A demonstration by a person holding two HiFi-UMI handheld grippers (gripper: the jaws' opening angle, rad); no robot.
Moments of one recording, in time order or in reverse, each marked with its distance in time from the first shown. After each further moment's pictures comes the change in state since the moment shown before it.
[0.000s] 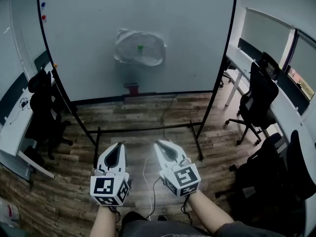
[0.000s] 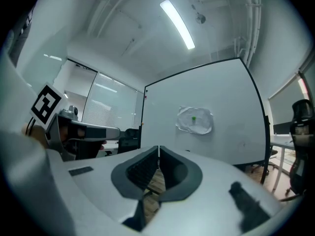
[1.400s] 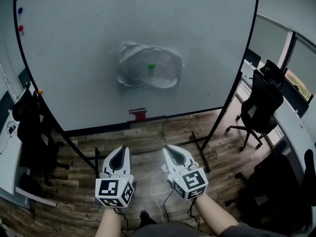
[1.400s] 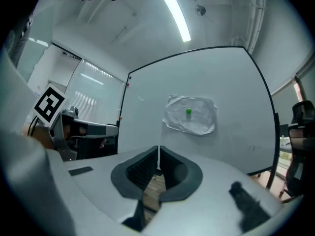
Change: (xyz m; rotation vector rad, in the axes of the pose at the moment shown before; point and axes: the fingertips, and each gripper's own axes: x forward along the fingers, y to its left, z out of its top) left arm 0.185 0.150 0.006 -0.070 -0.014 -0.125; right arm 0.199 -0.074 -0.004 -0.017 0.030 -0.157
